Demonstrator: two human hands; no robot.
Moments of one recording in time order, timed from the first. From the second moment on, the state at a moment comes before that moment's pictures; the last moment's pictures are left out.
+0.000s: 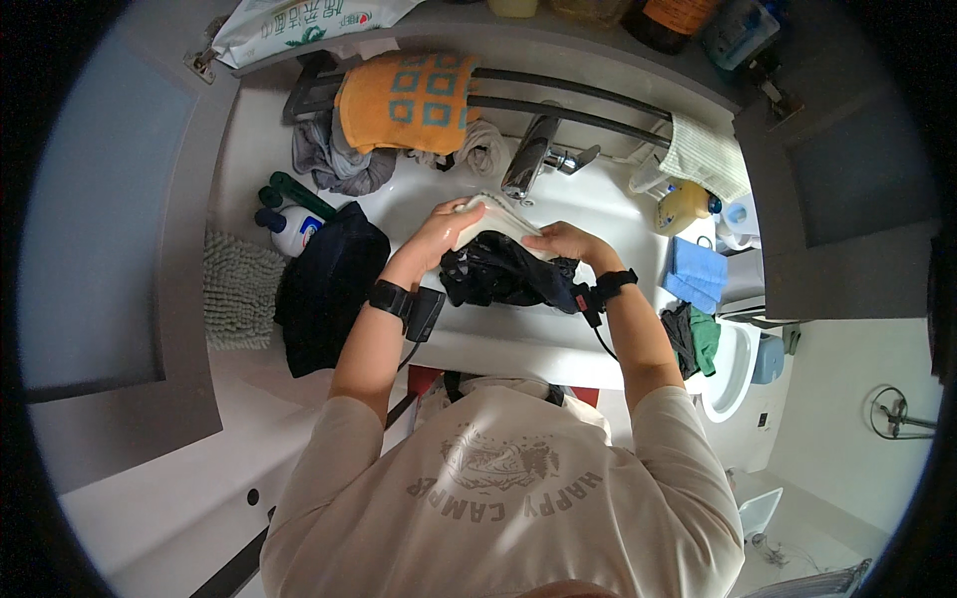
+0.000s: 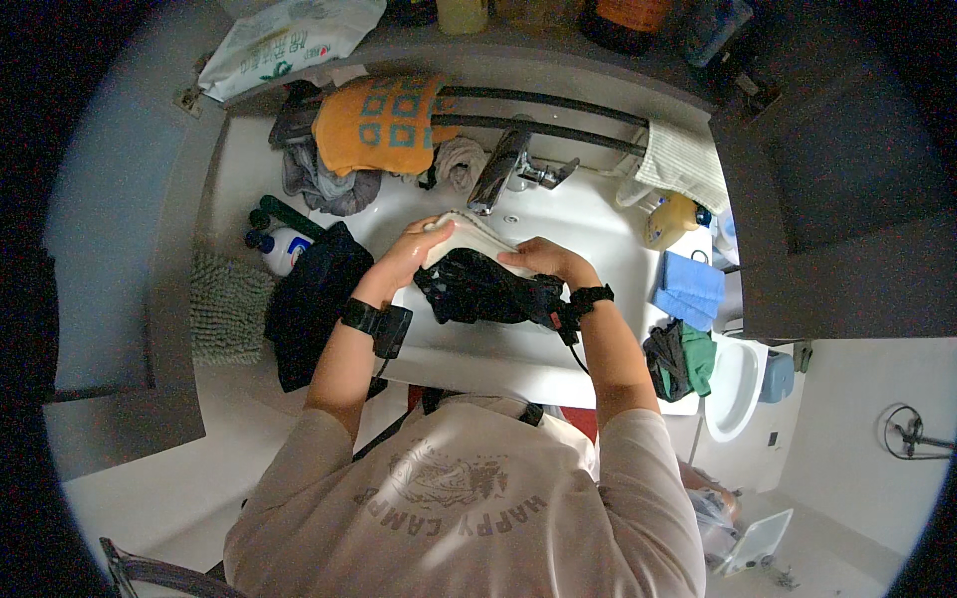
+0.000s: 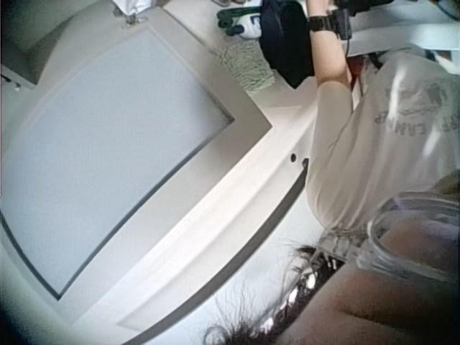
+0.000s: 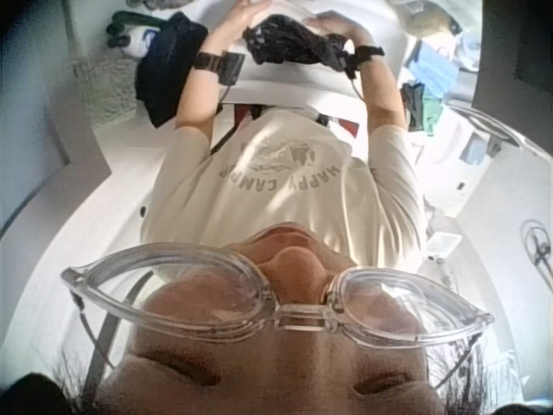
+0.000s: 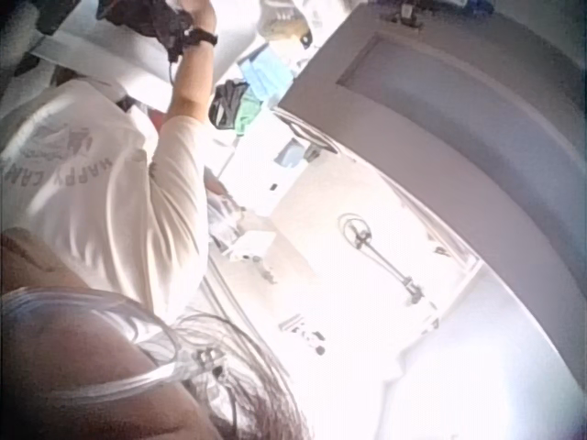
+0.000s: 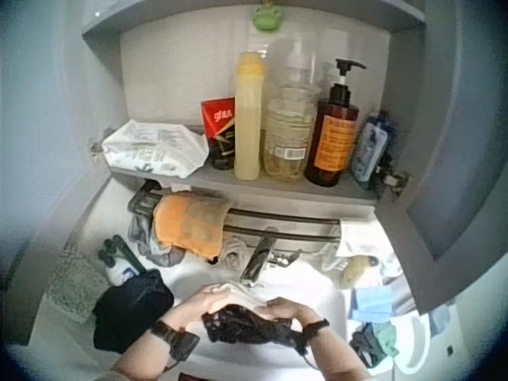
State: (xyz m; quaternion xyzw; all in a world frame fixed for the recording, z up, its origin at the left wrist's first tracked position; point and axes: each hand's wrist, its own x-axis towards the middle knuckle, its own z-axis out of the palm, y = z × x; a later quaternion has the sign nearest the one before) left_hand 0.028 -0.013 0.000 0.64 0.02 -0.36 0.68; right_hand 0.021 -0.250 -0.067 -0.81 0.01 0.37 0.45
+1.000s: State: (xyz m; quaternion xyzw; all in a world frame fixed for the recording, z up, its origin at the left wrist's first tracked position) left_hand 0.001 -0.069 -0.093 0.27 0.13 -0.30 0.91; right_hand 0.035 -0.181 -0.068 -0.90 0.09 -0.16 0.39
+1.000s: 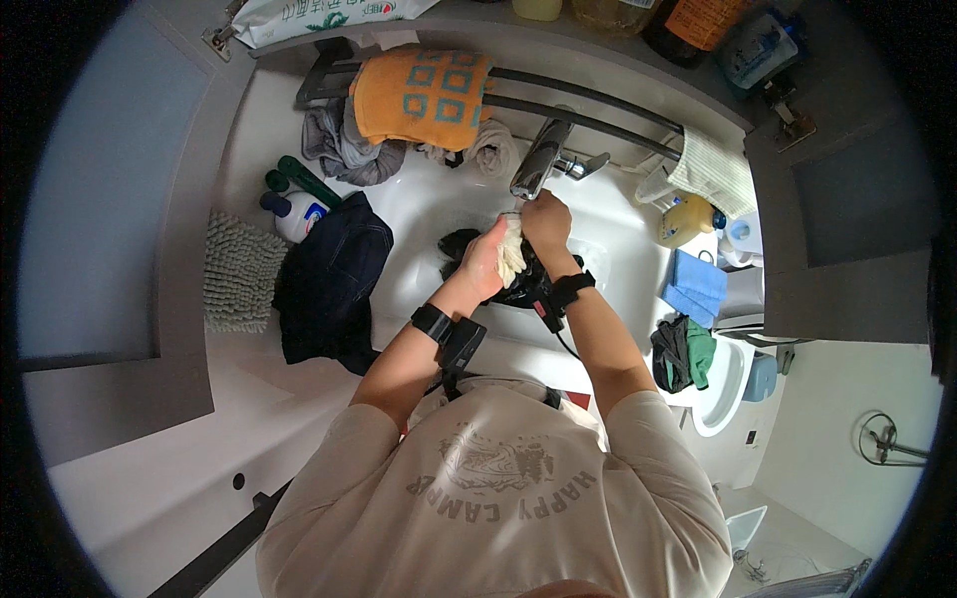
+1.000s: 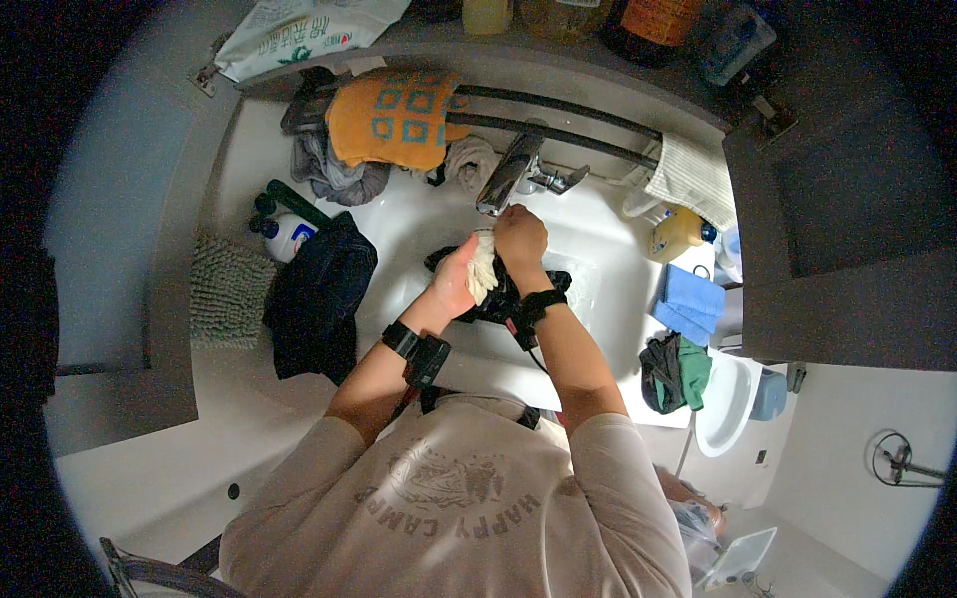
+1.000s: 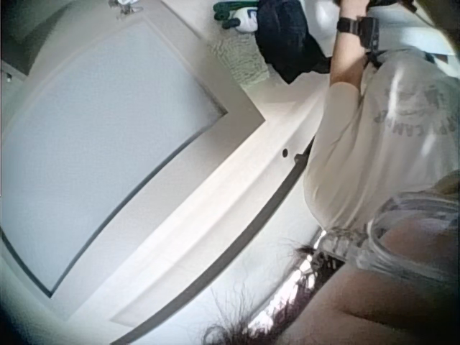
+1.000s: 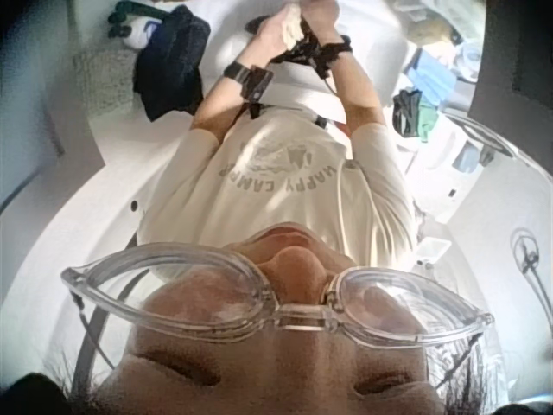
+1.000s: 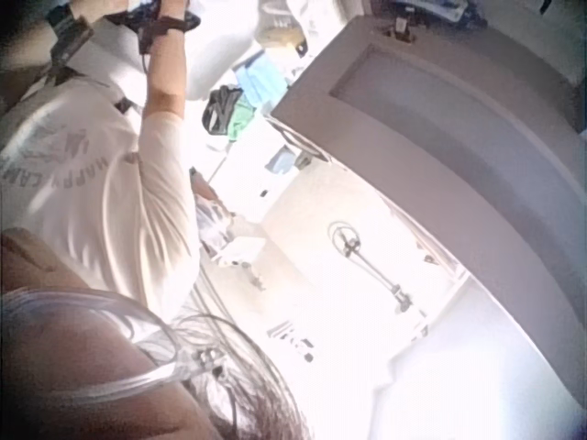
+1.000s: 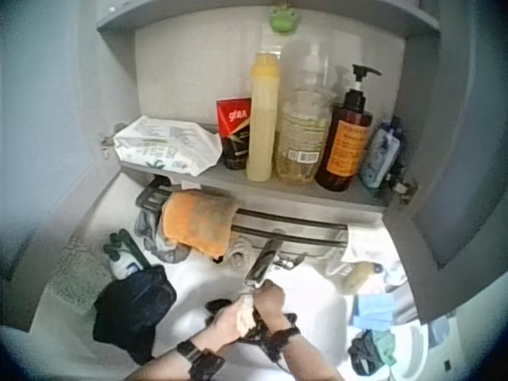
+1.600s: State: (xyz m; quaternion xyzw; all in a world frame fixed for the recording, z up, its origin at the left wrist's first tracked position) left_hand 0.006 -0.029 -0.068 0.47 0.12 -0.28 0.83; right_hand 0.047 -0.209 -0.044 -0.78 0.02 0.21 0.58
